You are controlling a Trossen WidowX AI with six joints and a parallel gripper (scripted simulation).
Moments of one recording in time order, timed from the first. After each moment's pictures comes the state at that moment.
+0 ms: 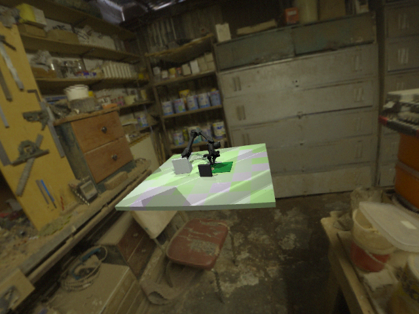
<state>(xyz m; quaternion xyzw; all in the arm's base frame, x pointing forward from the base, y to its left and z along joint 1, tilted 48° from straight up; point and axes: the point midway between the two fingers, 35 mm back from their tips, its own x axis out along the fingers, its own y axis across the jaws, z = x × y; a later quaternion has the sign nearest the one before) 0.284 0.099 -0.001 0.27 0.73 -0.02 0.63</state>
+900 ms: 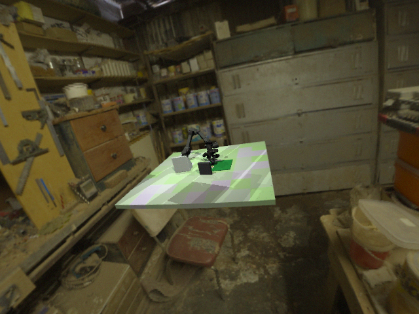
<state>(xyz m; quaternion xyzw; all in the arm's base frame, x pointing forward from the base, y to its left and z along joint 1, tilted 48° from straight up) 0.283 0.105 -0.012 0.23 0.63 -0.10 0.73</state>
